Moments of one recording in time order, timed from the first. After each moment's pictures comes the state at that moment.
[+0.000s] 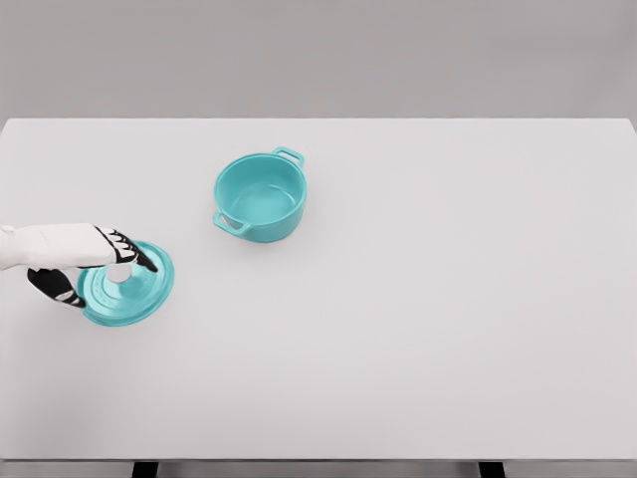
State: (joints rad) left arm -0.62 1.07 -0.81 -1.44 -0.18 -0.61 -0.61; right arm 0.02 0.00 0.51 -0.10 0.16 -0.04 0.31
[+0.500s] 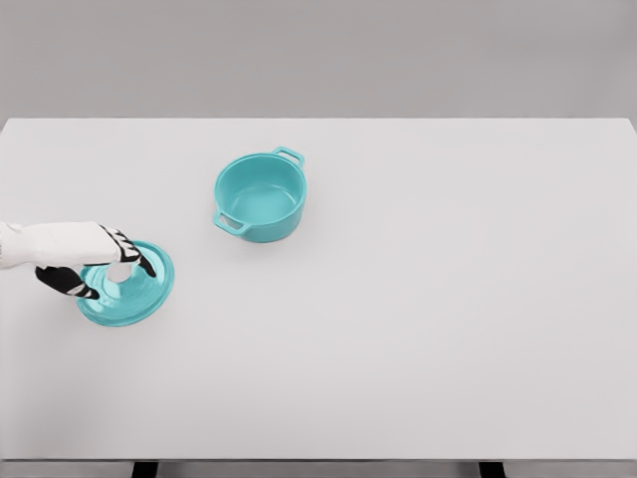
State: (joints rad) left arm -0.63 1.04 -0.81 -1.42 -0.21 -0.61 -0.61; right arm 0.02 0.00 0.51 -0.10 0.16 -0.04 0.31
